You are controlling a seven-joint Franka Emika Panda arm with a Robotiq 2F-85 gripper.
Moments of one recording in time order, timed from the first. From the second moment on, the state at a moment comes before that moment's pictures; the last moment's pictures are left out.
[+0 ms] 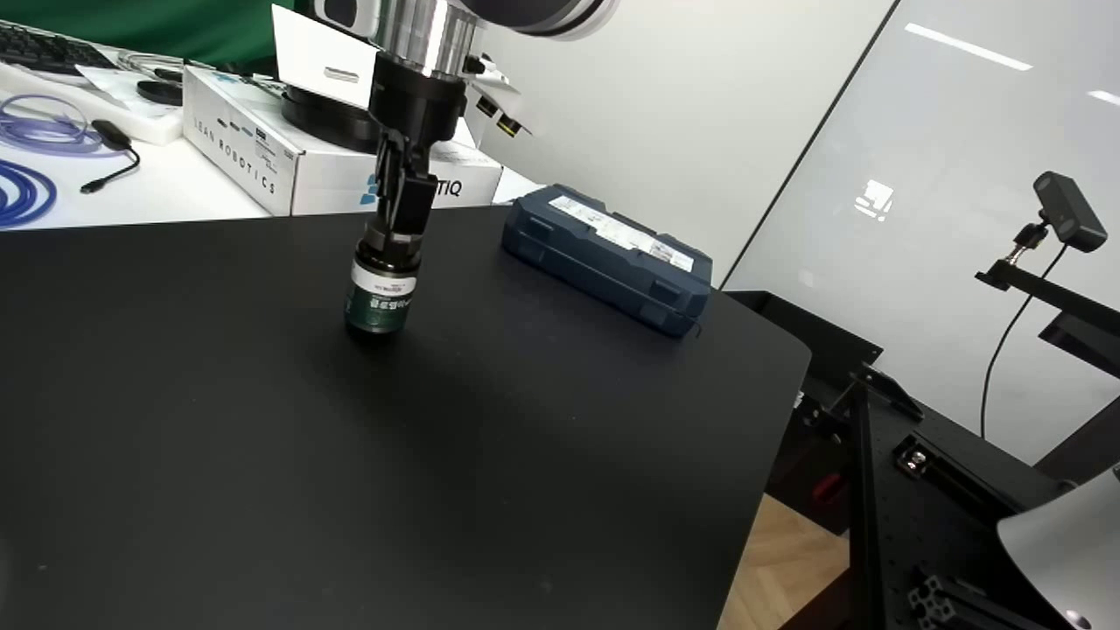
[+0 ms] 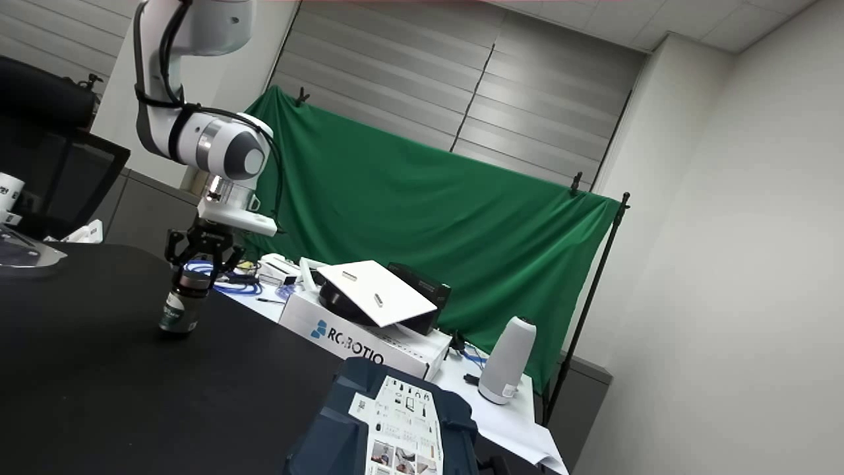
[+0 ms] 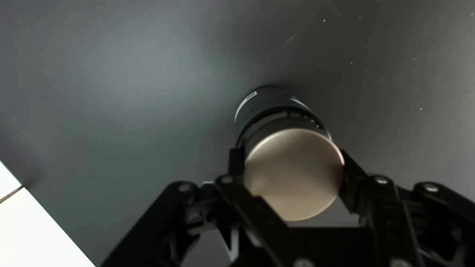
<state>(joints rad) 0.09 0.84 0.17 -1.52 -0.18 2.36 -0.69</state>
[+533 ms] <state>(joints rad) 0.10 0.60 0.18 -1.82 -0.18 2.38 -0.69</state>
